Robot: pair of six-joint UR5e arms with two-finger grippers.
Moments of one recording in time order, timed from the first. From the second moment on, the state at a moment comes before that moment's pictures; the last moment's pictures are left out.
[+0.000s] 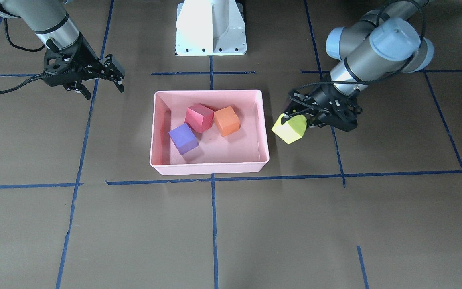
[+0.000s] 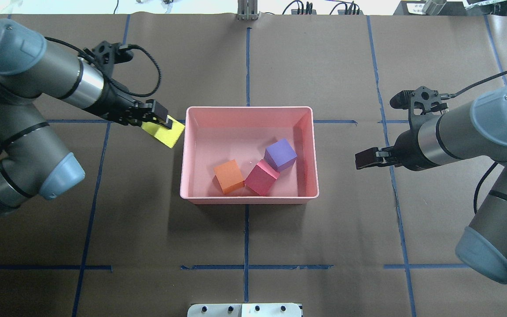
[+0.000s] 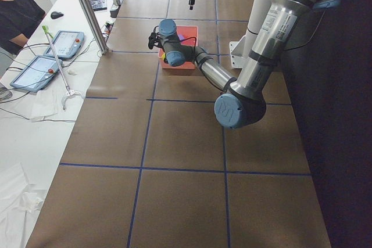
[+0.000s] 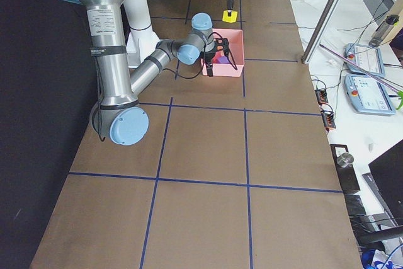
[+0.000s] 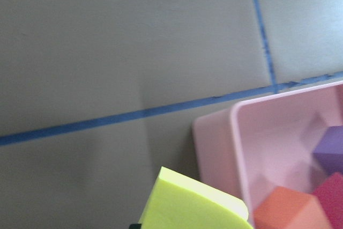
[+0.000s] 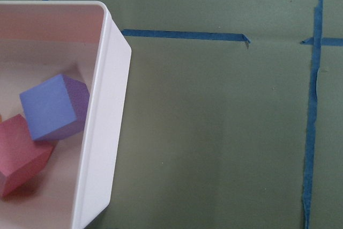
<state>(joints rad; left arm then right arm) -0.79 -2.04 -1.74 -2.12 -2.24 -1.19 0.70 -1.43 2.12 -1.37 1.99 1.04</state>
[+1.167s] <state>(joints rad) -0.73 -1.99 -1.76 -2.13 -2.11 -1.16 0.77 -1.53 2.16 -1.37 2.02 0.94</state>
